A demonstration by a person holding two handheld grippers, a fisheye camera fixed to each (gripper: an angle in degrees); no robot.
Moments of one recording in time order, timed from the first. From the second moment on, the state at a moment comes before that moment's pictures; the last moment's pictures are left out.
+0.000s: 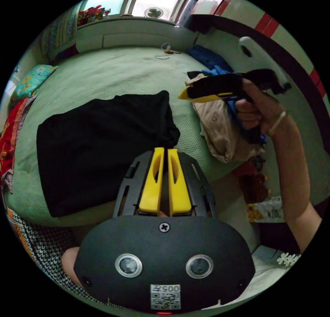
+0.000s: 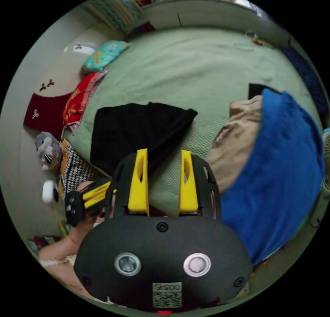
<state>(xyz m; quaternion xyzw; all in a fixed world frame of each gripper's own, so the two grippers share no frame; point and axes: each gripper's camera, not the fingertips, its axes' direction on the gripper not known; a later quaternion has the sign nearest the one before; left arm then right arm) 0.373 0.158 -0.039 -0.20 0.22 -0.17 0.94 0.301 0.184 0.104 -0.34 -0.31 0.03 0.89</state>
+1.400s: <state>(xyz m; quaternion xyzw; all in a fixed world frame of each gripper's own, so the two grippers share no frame) 0.104 0.375 -0.171 -0.11 0.20 -0.30 0.93 -0.096 -0.073 0.153 -0.33 -0.29 -0.04 0.90</state>
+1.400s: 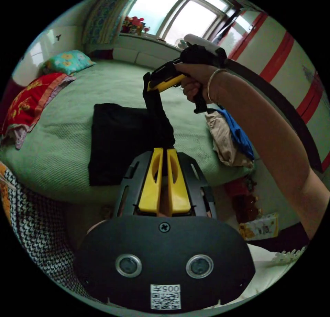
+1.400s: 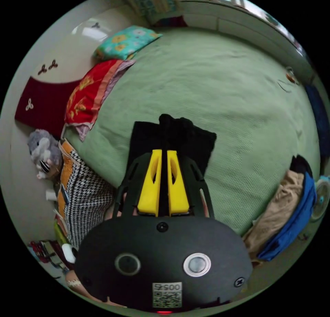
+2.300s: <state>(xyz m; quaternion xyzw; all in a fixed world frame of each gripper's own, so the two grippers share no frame) -0.058 0.445 -0.071 -0.26 0.06 -0.31 0.91 -0.363 -0.063 0.094 -0.25 -0.29 -0.17 0.91</state>
